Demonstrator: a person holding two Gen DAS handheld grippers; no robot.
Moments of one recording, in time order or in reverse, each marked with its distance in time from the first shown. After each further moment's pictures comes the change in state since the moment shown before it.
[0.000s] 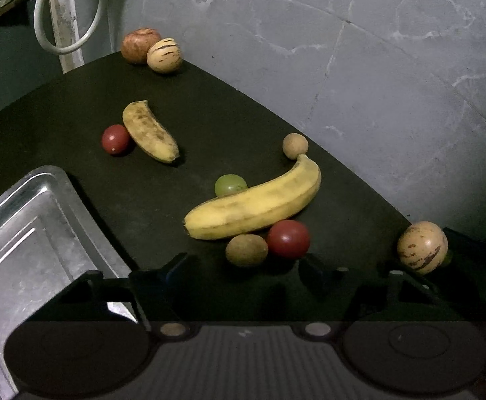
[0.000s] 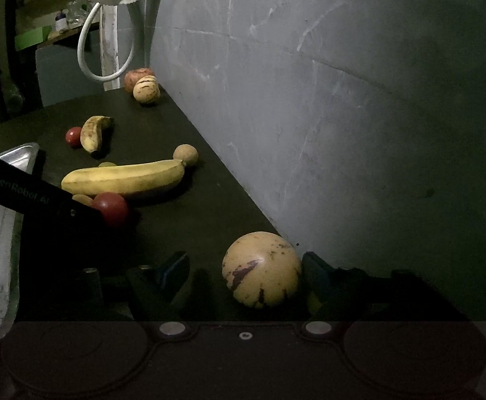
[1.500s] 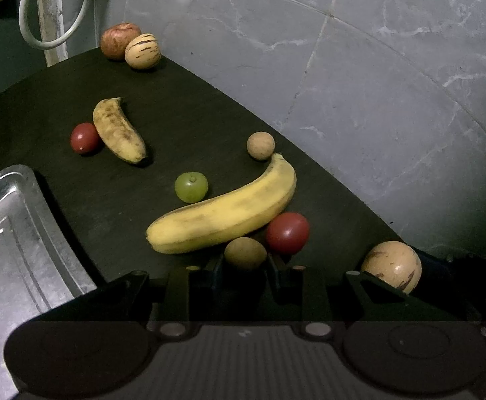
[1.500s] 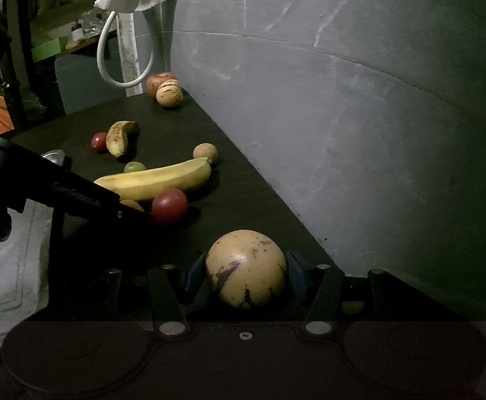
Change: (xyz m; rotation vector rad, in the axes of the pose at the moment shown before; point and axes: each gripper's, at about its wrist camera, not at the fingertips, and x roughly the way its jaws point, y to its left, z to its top) left arm 0.013 -0.015 0.003 -0.017 0.004 -0.052; right arm -0.005 -0.001 -0.003 0.032 -0.001 0.121
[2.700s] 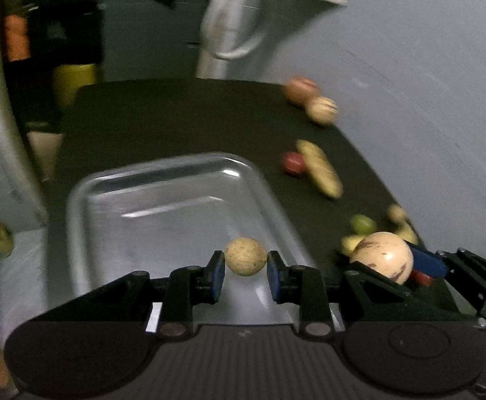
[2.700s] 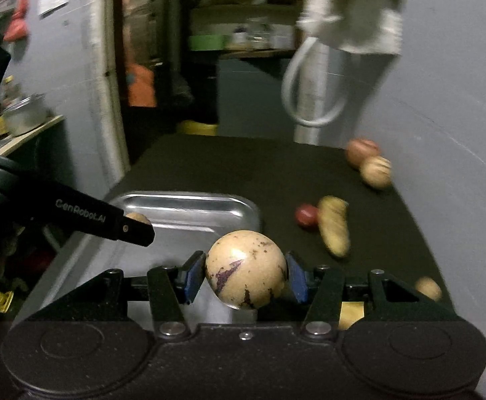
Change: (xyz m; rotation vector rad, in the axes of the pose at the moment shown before) left arm -0.116 0.127 -0.047 -0.392 -0.192 0.232; right arm 0.012 0.165 0.075 -0.384 -0.104 0.448
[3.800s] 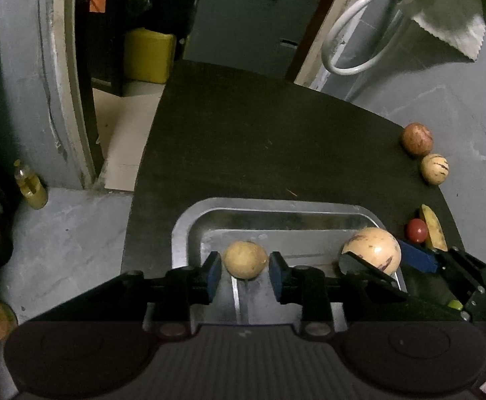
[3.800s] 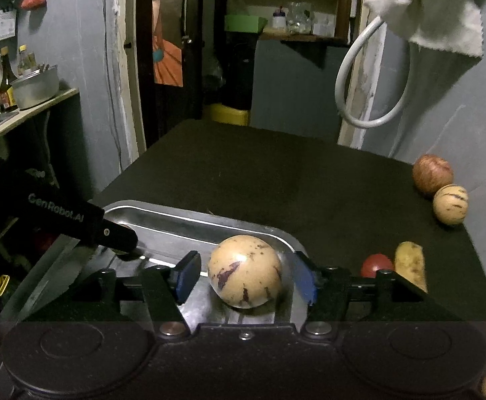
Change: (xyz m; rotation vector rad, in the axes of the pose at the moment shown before) left arm 0.040 0.099 0.031 -0.238 0.018 0.123; right arm 0.102 0.019 0.031 -0.087 0.044 0.058
